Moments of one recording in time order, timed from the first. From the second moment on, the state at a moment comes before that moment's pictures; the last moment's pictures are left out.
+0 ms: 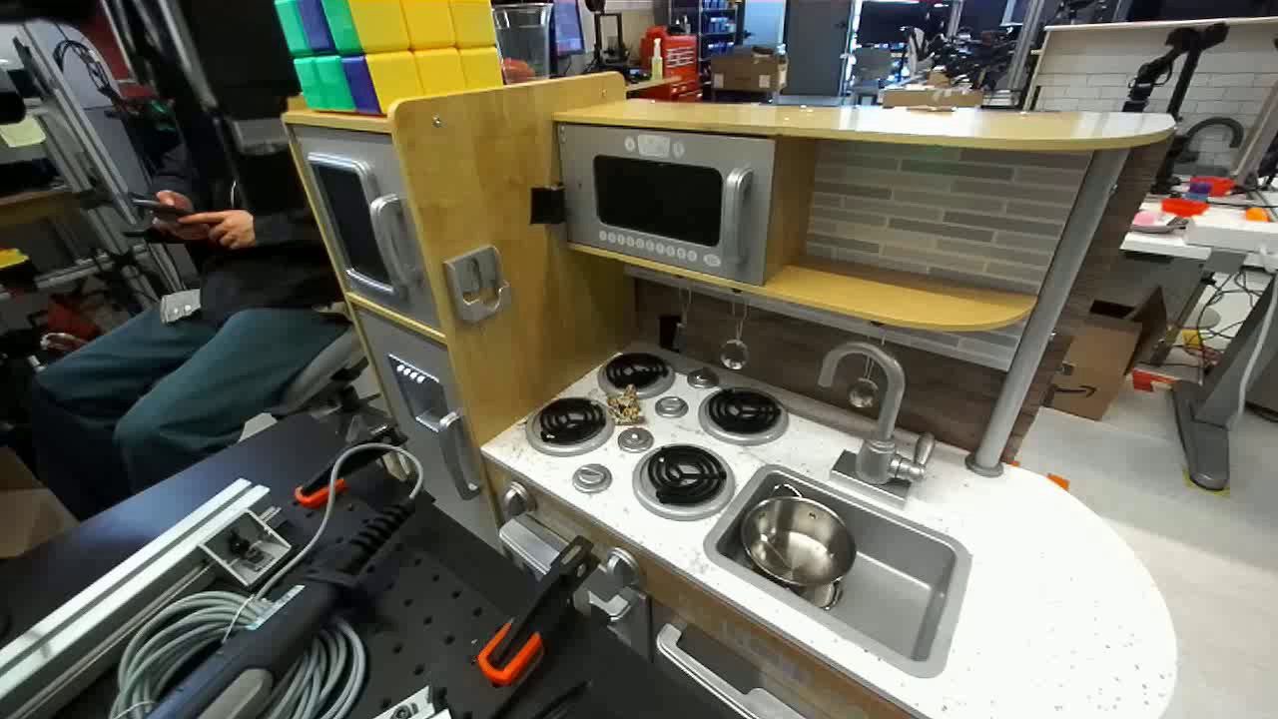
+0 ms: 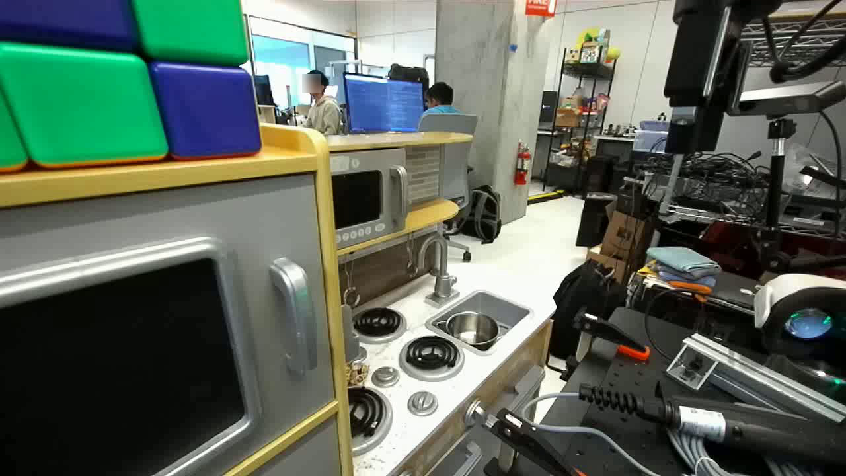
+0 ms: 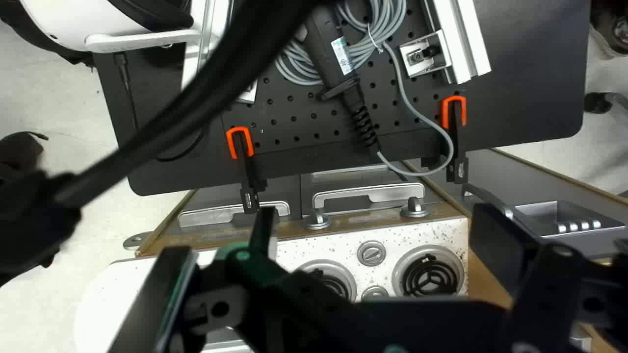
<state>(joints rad) -0.05 -0.85 -0.02 -2.81 -0.01 1.90 0.02</state>
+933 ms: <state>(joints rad) -0.05 -0.31 -0.02 -2.80 0.01 2.51 0.17</state>
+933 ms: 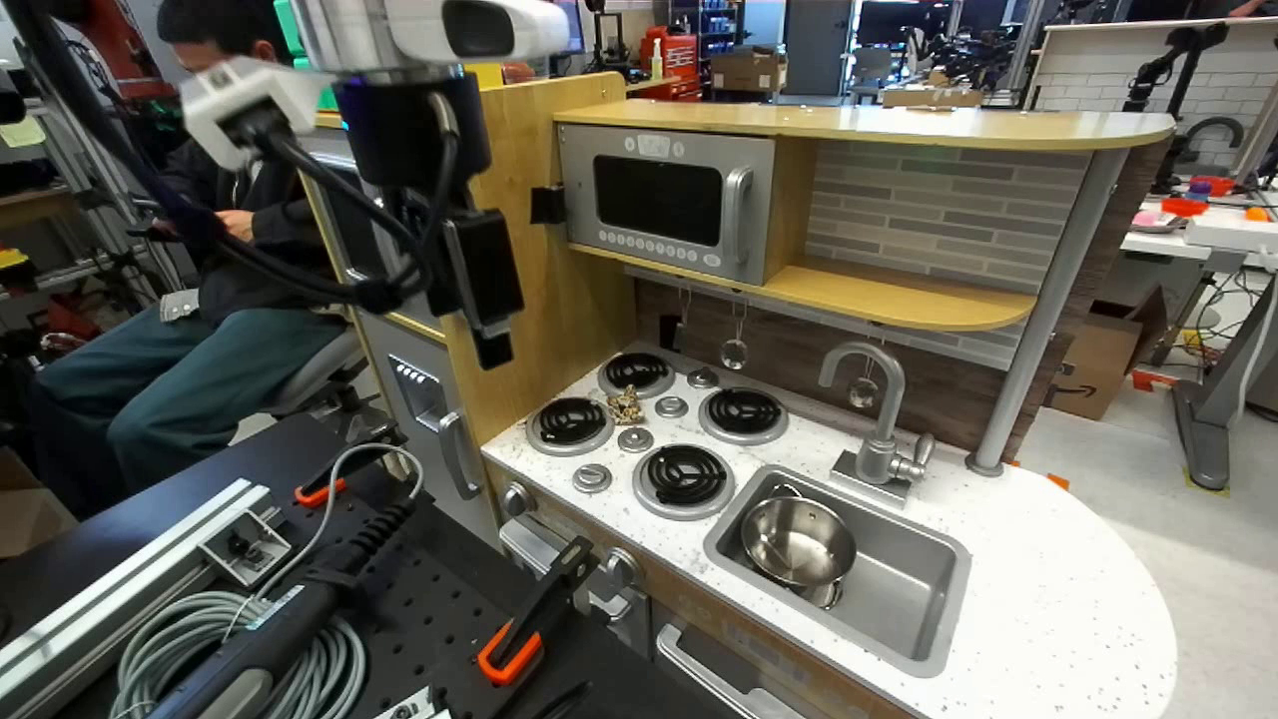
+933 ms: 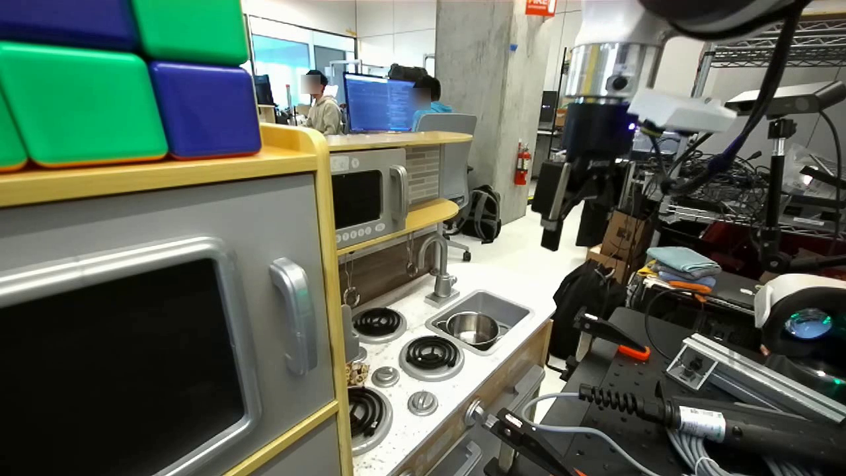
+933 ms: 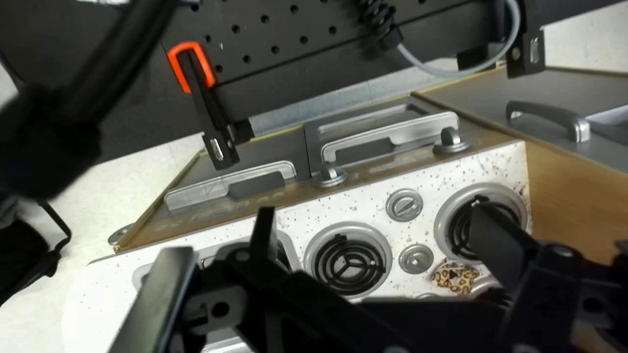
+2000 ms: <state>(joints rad) -0.03 0.18 0.08 -2.63 0.33 3.13 0.11</state>
